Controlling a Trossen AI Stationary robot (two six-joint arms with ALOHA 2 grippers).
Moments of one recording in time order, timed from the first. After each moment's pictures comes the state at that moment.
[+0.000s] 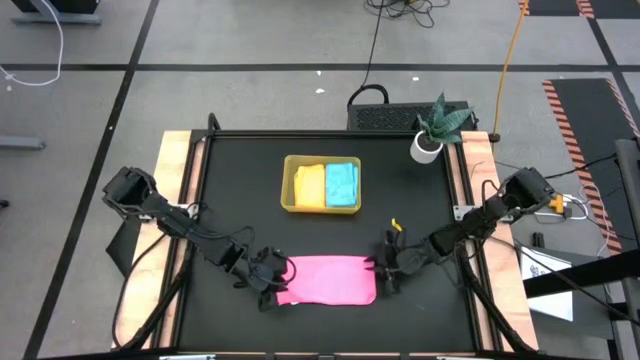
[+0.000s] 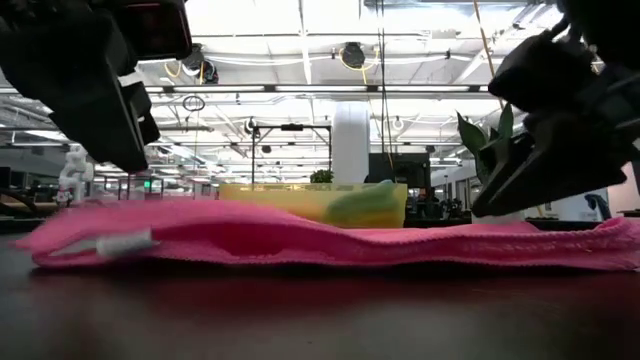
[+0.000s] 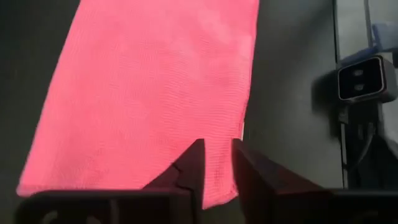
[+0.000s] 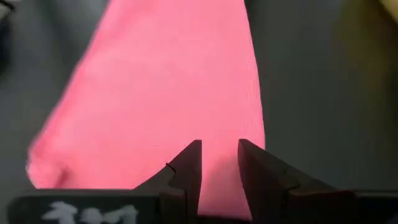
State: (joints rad) left arm -0.53 1.56 0.78 -0.06 -0.09 -0.77; right arm 0.49 1.54 0.38 0.49 0.31 0.34
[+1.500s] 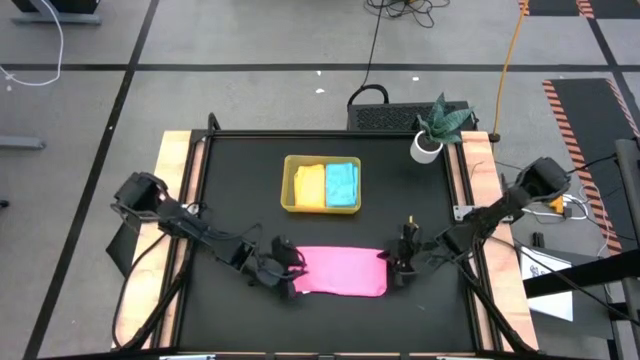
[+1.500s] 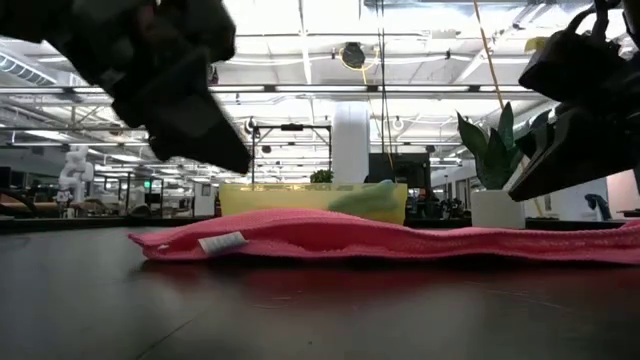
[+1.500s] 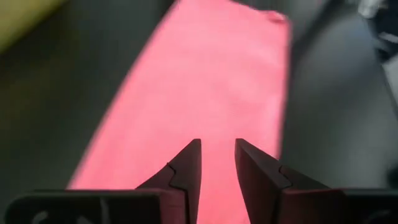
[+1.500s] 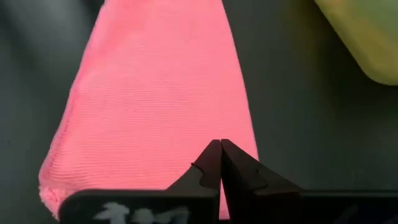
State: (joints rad) left arm -0.47 1.66 0.78 0.15 -0.37 -0.64; right arm 0.58 1.32 0.34 0.21 0.49 0.51
